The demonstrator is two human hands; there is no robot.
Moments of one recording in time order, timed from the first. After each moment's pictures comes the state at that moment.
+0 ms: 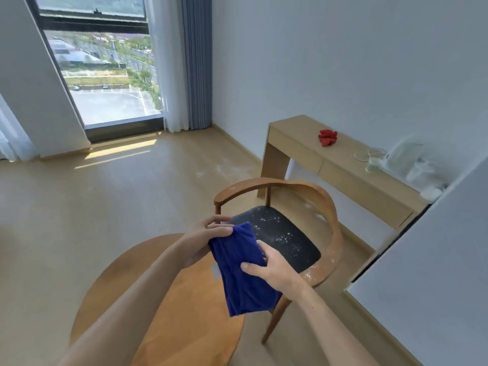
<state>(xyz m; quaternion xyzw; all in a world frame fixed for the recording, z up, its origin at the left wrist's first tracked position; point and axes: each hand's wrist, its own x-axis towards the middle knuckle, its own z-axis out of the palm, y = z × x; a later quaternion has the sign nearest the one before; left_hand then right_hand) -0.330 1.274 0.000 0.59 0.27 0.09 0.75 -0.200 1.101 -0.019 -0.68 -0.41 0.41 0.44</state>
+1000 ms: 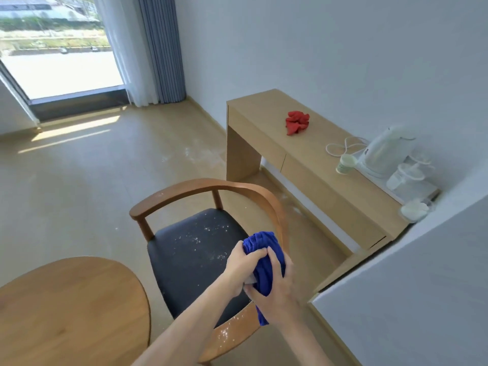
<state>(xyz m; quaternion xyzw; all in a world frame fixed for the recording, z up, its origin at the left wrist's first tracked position) 0.115 1.161 -0.093 0.51 0.47 0.08 0.71 0.153 1.042 -0.114 -0.87 -0.38 0.11 0.31</state>
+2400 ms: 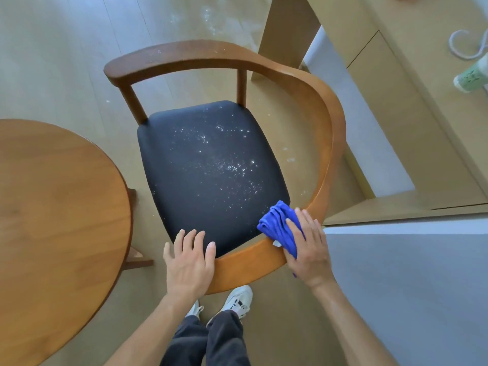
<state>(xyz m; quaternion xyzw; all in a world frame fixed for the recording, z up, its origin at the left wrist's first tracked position) -0.010 1.128 -0.334 0.77 0.57 -0.10 0.27 0.231 1.016 -0.335 -0.78 -0.61 0.00 0.12</state>
